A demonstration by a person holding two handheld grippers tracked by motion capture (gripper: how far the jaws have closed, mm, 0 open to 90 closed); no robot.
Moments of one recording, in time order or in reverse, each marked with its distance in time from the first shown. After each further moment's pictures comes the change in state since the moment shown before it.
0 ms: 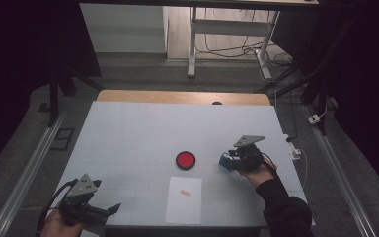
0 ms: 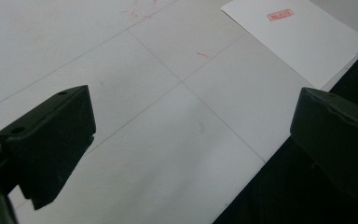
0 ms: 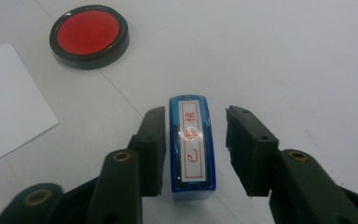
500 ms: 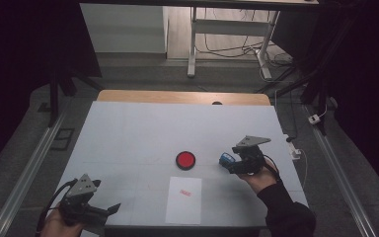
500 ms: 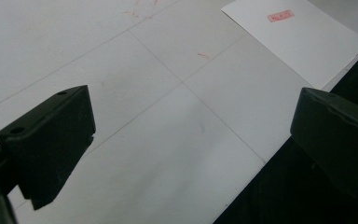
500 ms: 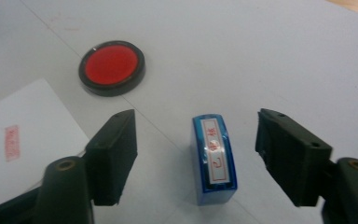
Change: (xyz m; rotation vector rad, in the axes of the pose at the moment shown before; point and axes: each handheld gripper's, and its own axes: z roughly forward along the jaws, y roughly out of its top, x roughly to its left) left arm 0.000 0.000 0.000 -0.002 0.001 -0.003; right arm 0.016 0.006 -0.020 -0.083 -0.006 0.064
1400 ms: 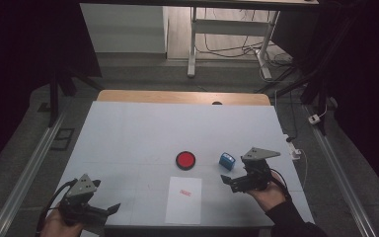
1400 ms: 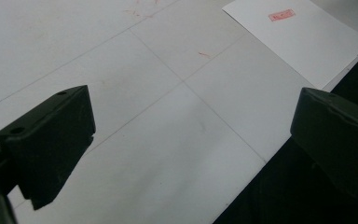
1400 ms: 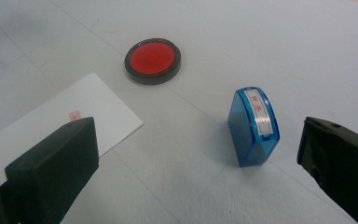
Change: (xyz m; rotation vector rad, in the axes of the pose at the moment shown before) left arm 0.000 0.000 0.000 0.003 0.002 -0.003; right arm 0.033 -0.015 -0.039 -0.029 0.017 0.041
